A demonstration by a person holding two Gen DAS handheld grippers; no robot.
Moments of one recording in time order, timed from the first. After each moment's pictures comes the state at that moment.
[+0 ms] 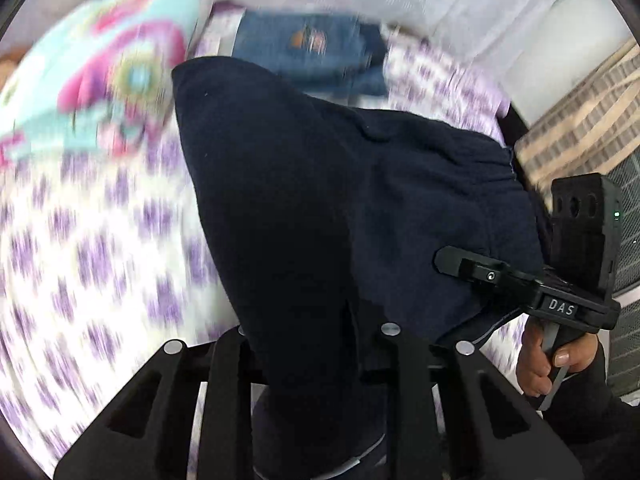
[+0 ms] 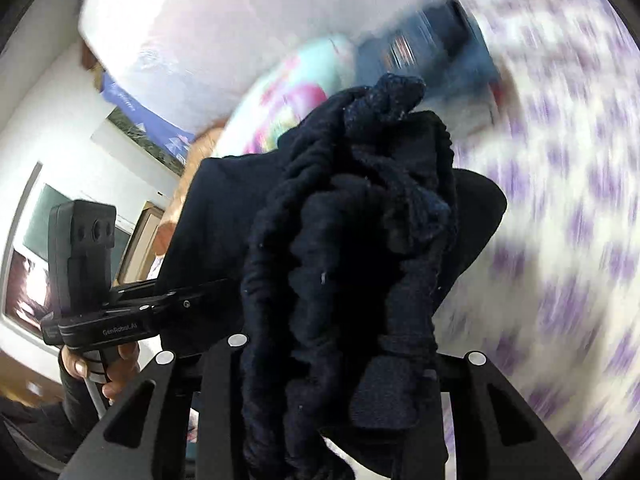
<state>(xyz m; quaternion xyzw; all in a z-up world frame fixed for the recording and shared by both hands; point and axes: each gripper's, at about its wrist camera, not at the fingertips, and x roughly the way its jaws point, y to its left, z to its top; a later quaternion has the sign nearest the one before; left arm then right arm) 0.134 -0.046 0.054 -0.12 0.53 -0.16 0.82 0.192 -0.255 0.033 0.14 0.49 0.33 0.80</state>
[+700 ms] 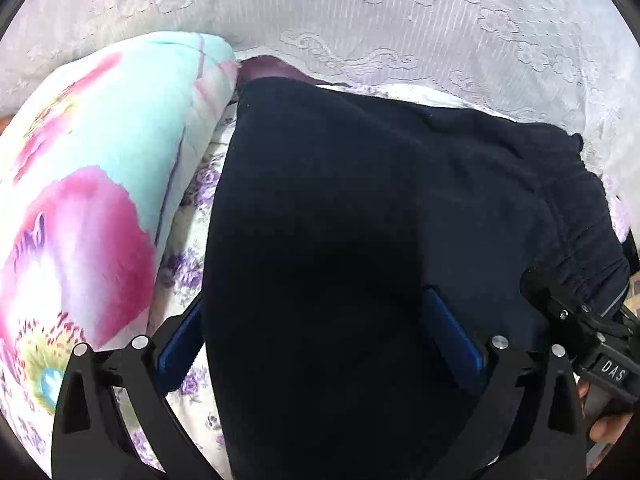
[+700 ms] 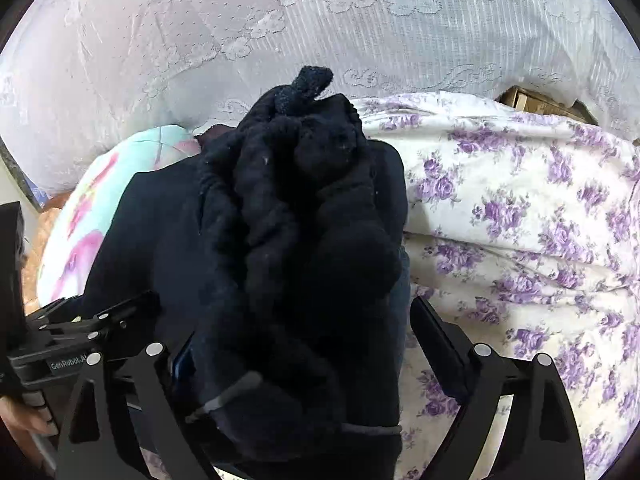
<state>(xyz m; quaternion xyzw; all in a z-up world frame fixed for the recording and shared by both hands) 0.461 -0.048 -0.016 -0.11 0.50 -0.01 0.86 0.508 -0.247 0.005 0.02 0.45 0.15 0.88</state>
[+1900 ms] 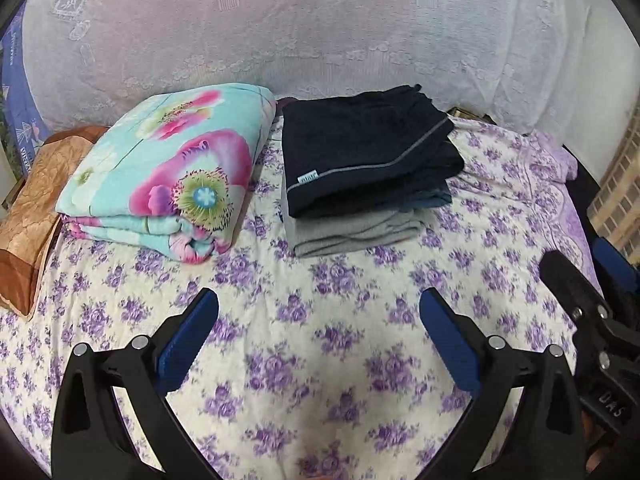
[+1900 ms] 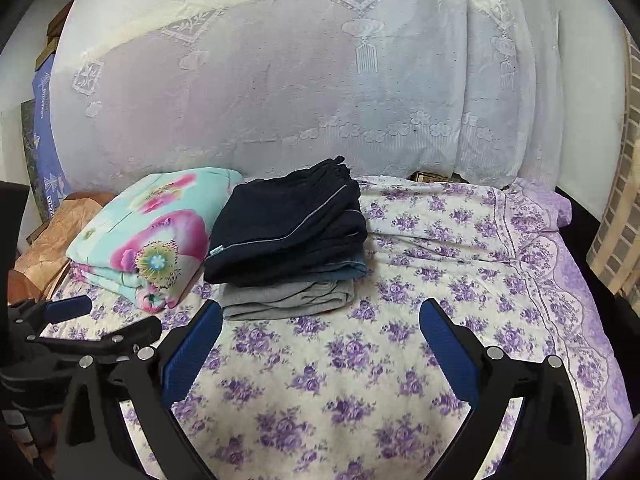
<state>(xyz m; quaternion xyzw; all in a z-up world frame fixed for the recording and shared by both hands) 0.165 -0.065 0.083 -0.05 0.42 0.02 0.91 0.172 -0.234 0.100 -0.03 0.28 0.06 0.96</state>
